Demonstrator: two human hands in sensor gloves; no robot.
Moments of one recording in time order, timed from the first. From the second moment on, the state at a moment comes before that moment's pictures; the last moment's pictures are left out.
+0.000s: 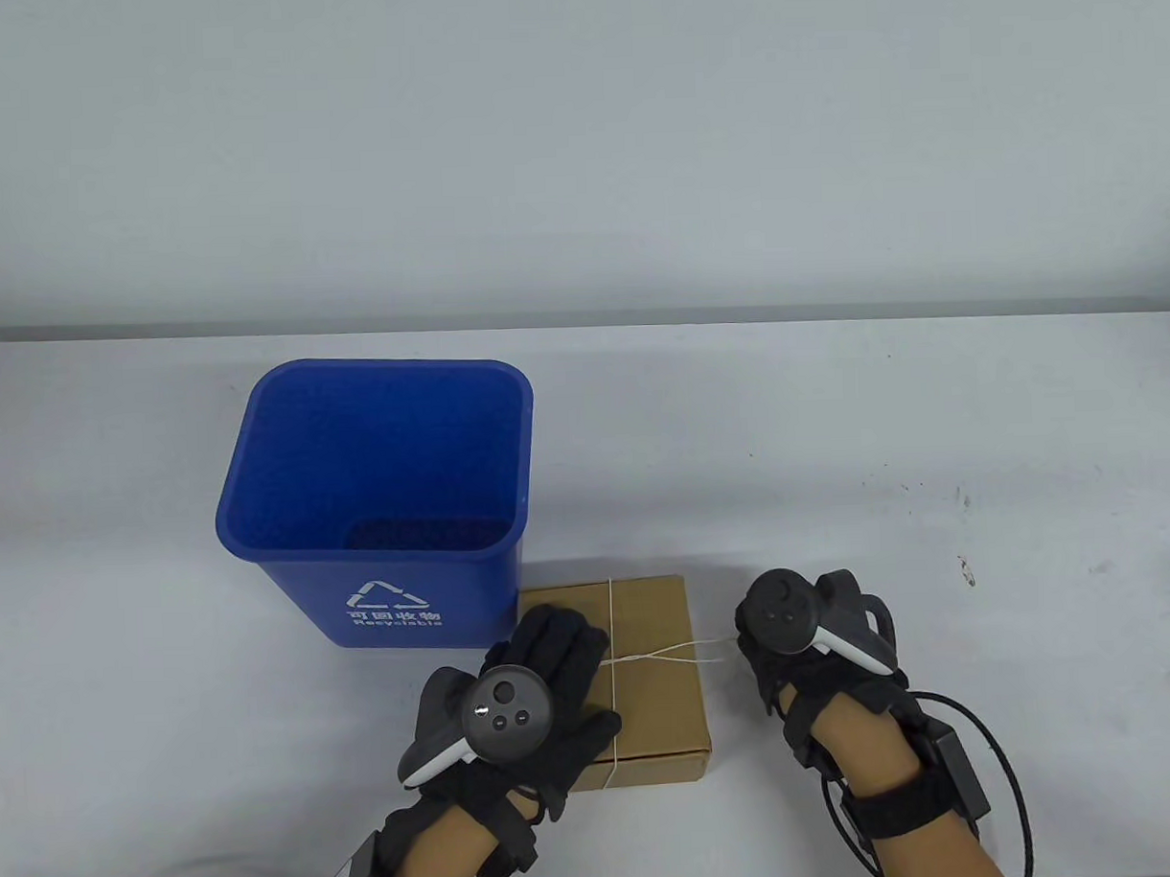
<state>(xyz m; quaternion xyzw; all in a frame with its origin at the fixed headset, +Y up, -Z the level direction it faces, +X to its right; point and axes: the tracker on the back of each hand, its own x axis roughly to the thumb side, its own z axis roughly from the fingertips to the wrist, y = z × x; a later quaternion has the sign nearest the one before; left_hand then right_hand) -0.104 -0.714 -0.242 -0.07 -0.25 0.25 0.93 0.176 -0.732 -0.327 0.13 0.11 0.98 0.10</state>
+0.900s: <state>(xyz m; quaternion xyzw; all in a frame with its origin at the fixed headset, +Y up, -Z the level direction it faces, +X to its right) -0.103 -0.714 -0.242 -0.08 -0.25 0.25 0.93 0.157 -0.705 -0.303 0.23 0.07 0.95 0.21</state>
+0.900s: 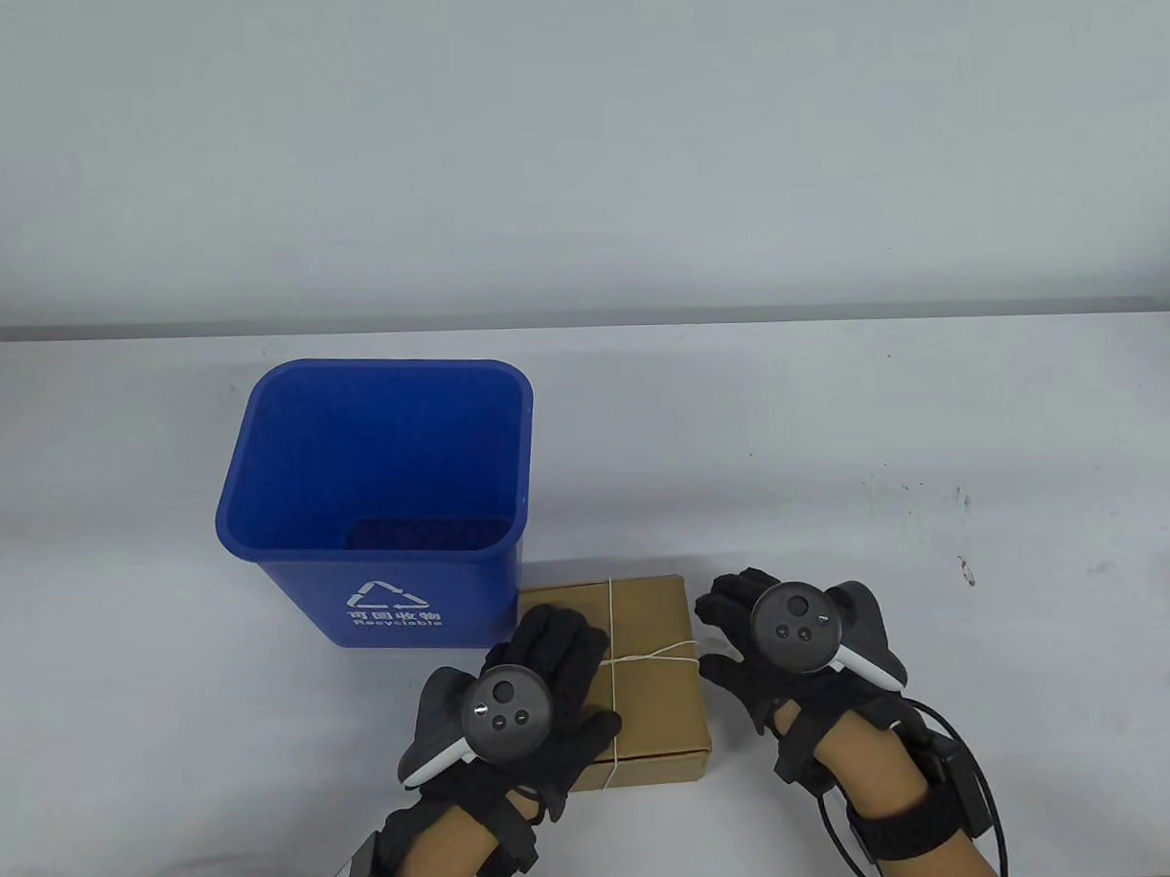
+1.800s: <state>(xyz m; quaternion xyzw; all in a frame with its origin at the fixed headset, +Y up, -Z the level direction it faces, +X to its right) -0.104 -0.714 -0.242 -0.08 -0.25 0.25 0.93 0.172 -0.723 -0.322 0.17 0.09 0.97 0.15</state>
